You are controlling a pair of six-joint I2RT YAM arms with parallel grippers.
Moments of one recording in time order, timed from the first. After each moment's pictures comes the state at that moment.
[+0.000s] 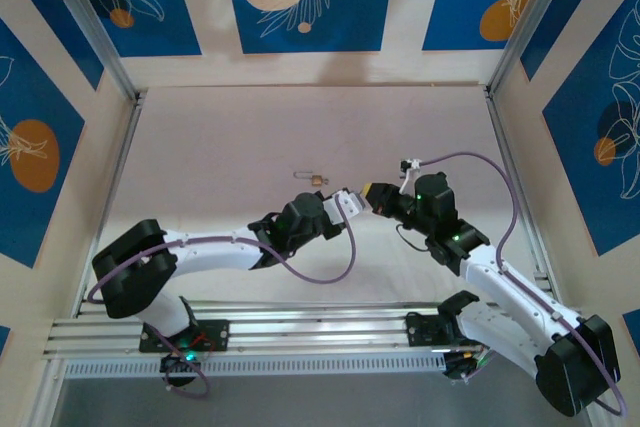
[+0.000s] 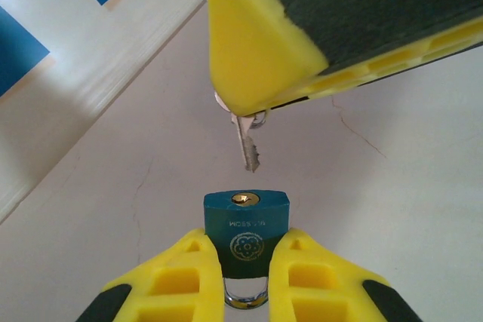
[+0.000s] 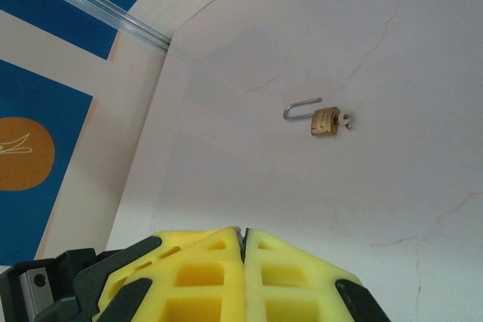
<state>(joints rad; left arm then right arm) -1.05 1.55 0.80 0.41 -0.23 0.37 0.50 0.88 0.54 -0.04 -0.21 0.82</state>
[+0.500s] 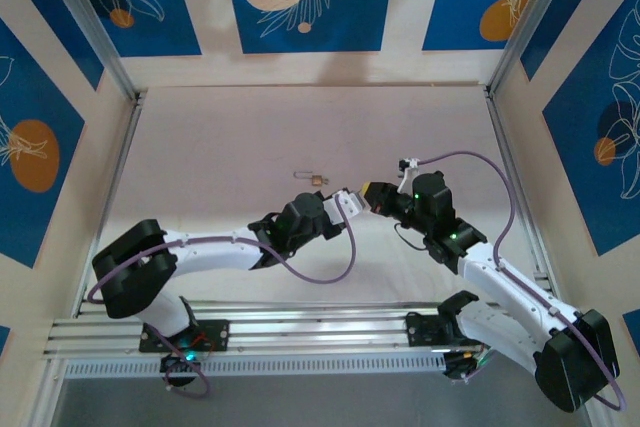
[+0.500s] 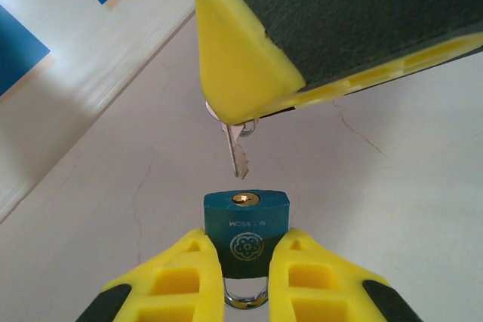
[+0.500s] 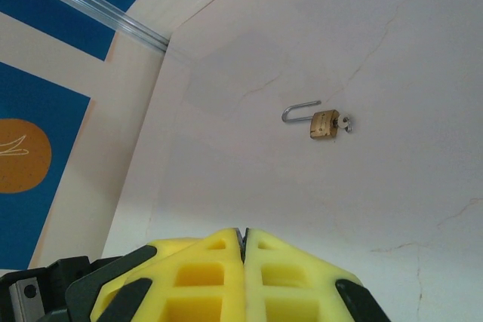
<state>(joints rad) -1.05 1.55 0.80 0.41 -0.23 0.37 0.51 0.90 0.54 -0.02 -0.20 0.82</state>
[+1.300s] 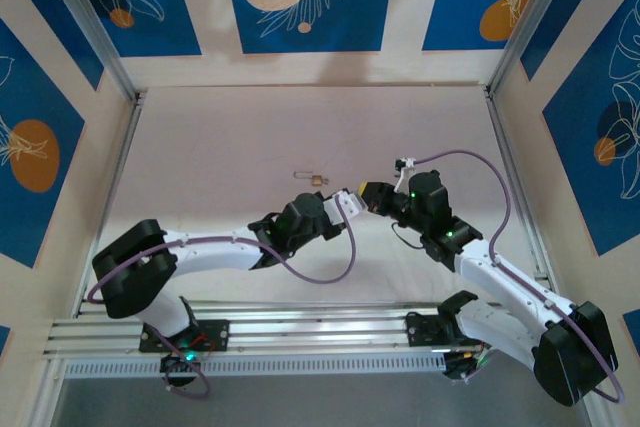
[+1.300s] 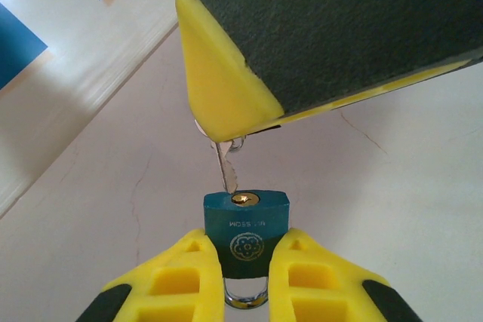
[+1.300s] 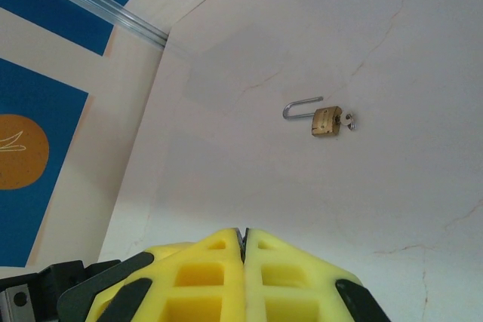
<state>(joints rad) -1.05 1.55 0.80 0.40 -0.23 0.36 0.52 0.94 0.54 0.01 -0.21 0.82</state>
